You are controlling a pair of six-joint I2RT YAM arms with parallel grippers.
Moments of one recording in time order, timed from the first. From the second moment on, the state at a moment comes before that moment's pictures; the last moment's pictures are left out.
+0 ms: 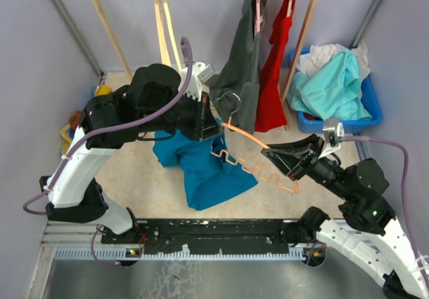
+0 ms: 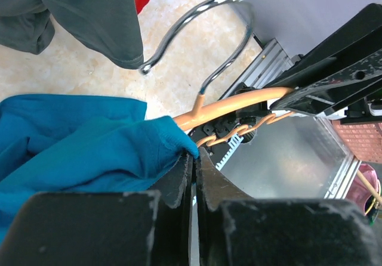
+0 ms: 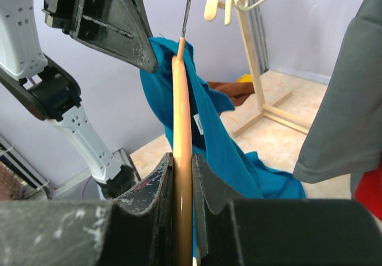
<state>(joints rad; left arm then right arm) -1.08 1.55 2.31 -1.25 0.02 -0.49 0.74 0.38 0.84 -0.20 -0.24 0.40</state>
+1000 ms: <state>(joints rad) -1.11 1.56 2.27 -1.21 0.19 -0.50 0.74 0.34 0.57 0.15 -0.24 0.56</state>
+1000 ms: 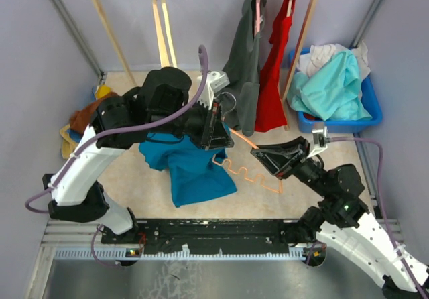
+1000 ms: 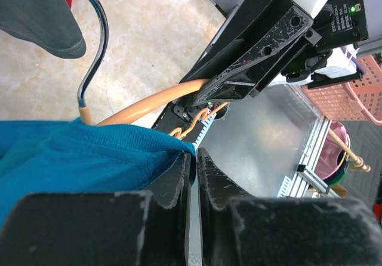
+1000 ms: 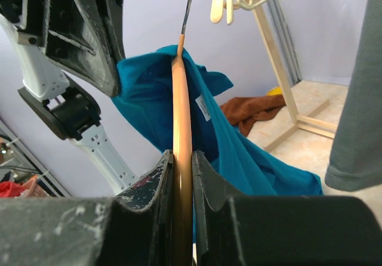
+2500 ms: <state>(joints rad) -1.12 1.51 2.25 -1.23 0.06 -0.32 0.74 0.14 0.34 0.26 -0.29 0.82</state>
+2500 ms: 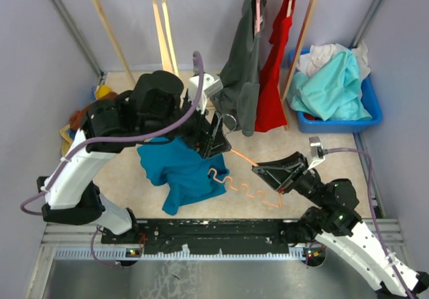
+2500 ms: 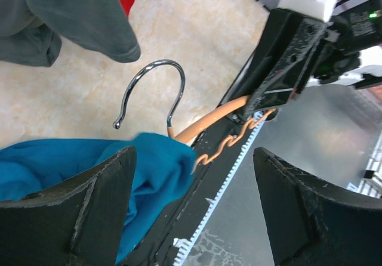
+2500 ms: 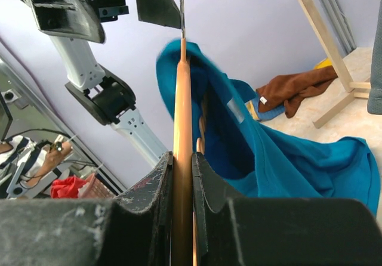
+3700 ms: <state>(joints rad) -1.12 1.44 2.13 -1.34 -0.07 -0.25 0.74 0.19 0.43 0.17 -0.38 0.79</state>
